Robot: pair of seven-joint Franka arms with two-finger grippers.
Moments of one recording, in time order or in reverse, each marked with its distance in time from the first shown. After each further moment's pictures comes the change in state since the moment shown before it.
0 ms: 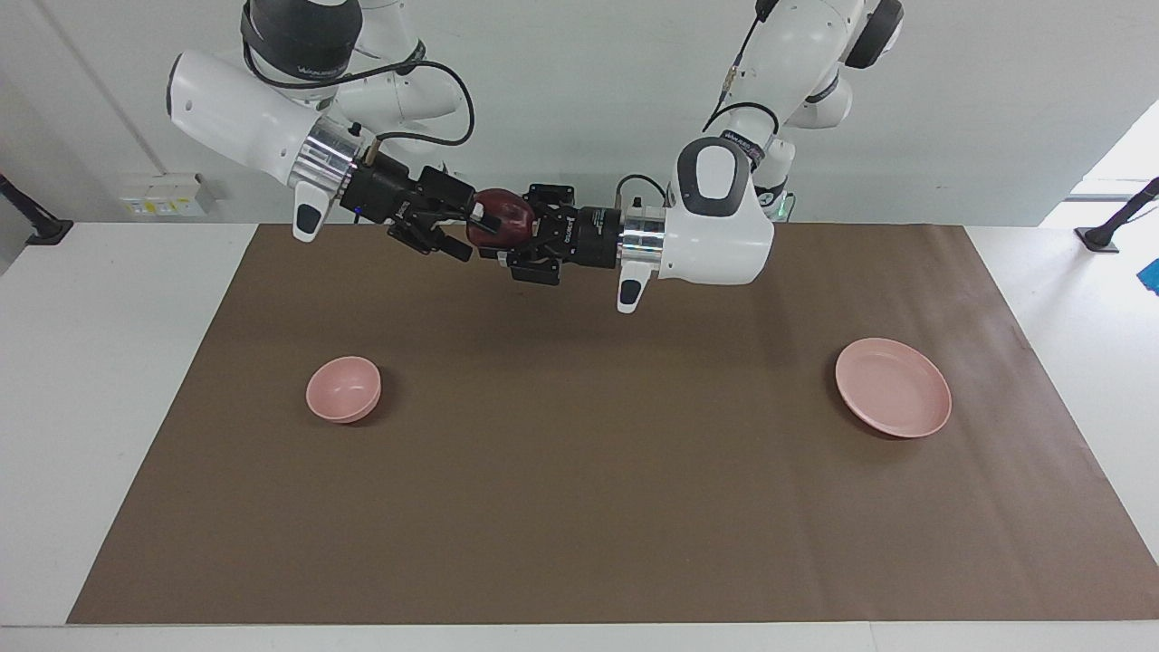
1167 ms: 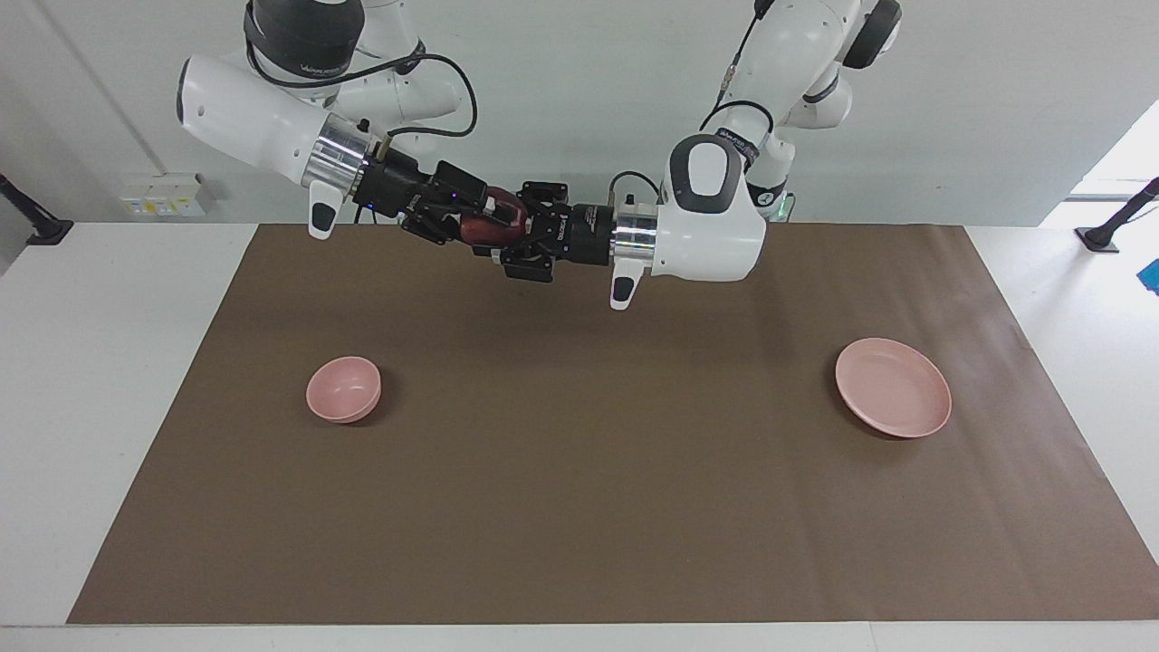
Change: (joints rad) left arm -0.007 0.001 -0.012 0.000 -0.004 0.017 -0.004; right arm 0.002 -0.011 0.000 -0.016 0.004 -0.050 0.005
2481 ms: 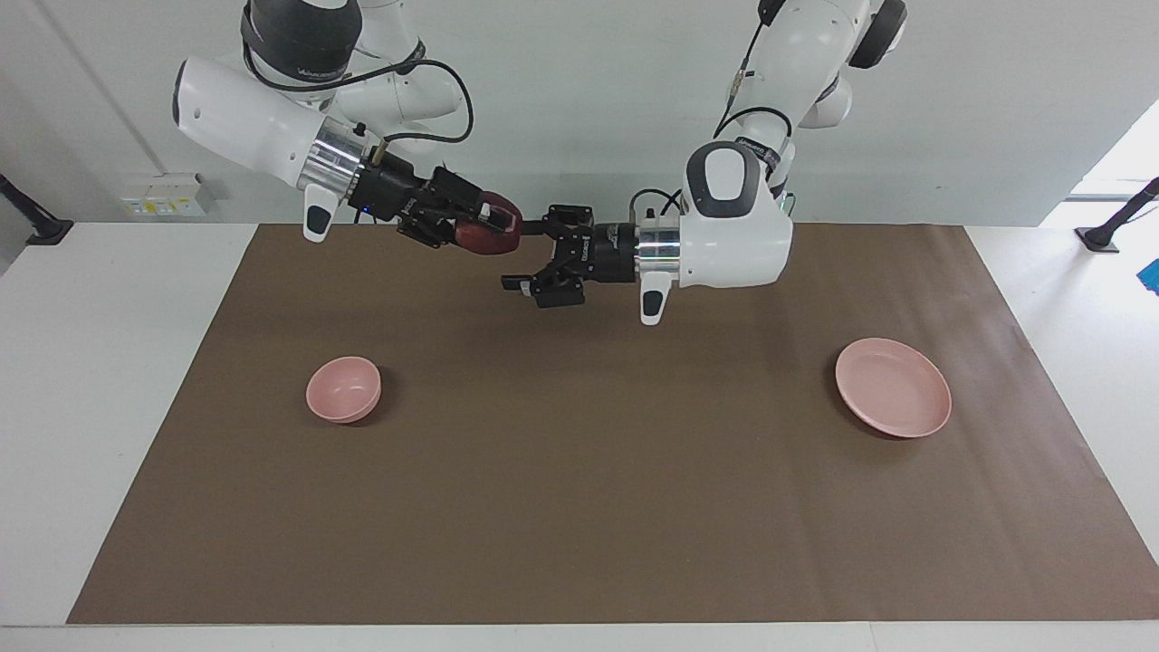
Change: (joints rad) left arm 0.048 0.001 0.048 0.004 0.175 0.038 0.003; right arm -0.015 0.001 -0.005 -0.001 -0.065 -0.050 -0.021
